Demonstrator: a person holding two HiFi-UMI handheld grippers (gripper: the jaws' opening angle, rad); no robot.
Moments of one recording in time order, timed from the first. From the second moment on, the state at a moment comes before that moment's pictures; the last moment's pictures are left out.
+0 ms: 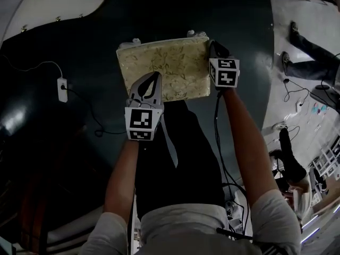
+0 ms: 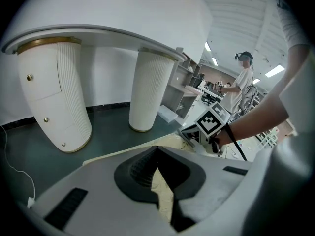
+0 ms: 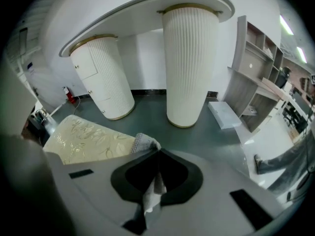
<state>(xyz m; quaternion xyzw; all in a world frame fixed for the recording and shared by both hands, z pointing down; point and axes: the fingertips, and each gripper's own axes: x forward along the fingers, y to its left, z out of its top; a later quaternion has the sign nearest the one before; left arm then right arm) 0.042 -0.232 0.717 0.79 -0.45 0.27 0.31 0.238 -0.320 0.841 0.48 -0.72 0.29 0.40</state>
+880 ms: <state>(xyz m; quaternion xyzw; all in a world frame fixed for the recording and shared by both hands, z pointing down) 0.001 -0.232 0.732 0.77 -0.49 0.25 0.33 0.154 -0.342 0.837 0.10 -0.81 0.01 0.58</state>
